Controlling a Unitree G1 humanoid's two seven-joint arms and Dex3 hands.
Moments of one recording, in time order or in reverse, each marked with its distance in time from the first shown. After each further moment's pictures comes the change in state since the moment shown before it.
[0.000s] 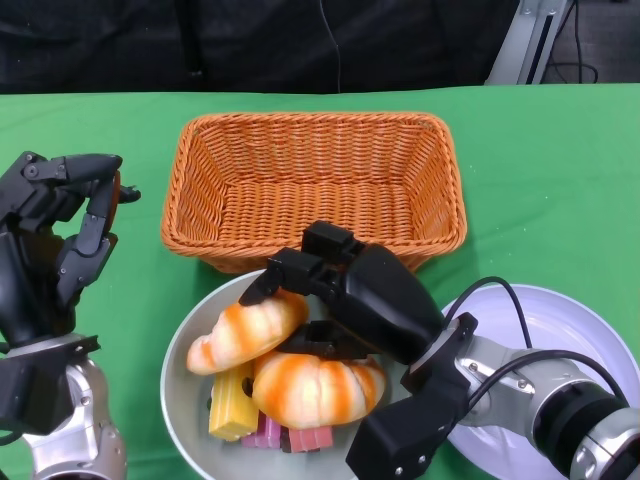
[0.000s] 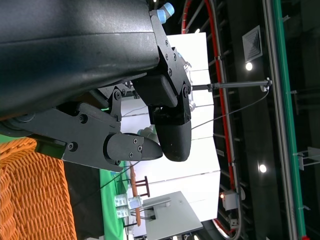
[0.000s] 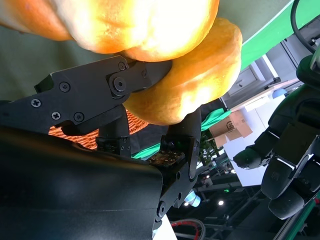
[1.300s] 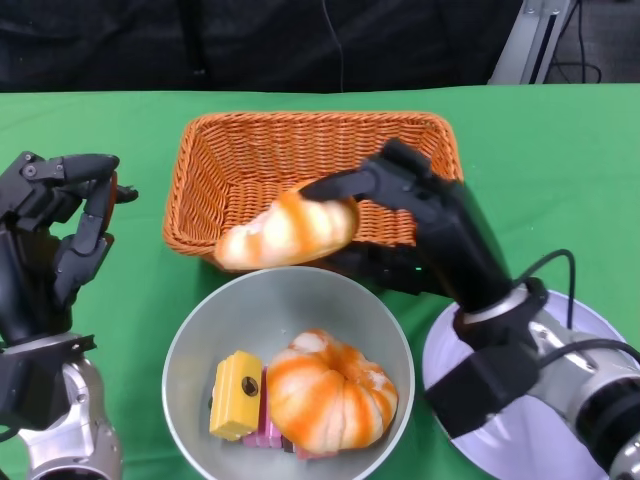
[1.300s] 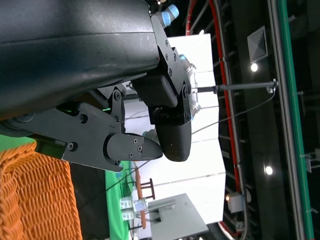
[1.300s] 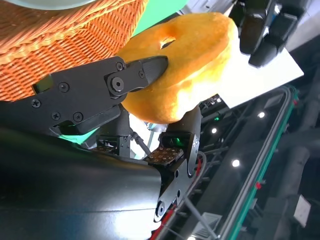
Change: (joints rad) left arm -0.022 0.017 0.005 0.057 -0.011 -0.014 -0.002; right arm 0.084 -0.094 -0.278 -0.194 0.236 -0.194 0.113
